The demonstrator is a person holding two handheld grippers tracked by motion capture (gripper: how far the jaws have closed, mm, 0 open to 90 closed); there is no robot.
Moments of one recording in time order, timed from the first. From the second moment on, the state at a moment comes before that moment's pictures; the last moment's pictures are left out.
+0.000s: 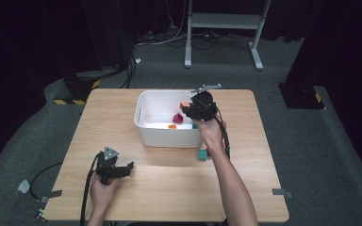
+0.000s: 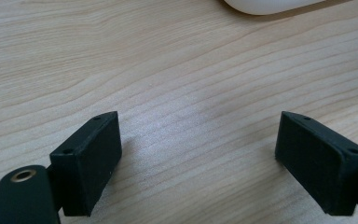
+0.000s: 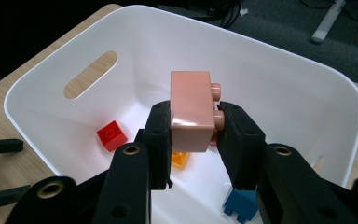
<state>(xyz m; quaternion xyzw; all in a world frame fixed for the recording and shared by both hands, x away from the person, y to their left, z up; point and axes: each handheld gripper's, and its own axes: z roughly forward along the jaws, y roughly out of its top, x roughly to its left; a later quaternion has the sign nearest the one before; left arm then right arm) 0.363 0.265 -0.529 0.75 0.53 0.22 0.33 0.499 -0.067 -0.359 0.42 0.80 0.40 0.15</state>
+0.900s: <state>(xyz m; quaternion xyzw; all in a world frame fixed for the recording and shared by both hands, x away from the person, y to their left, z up) 0.363 0.265 -0.528 0.75 0.52 0.22 0.33 0.462 -0.139 -0.359 0.43 0.77 0.44 0.16</state>
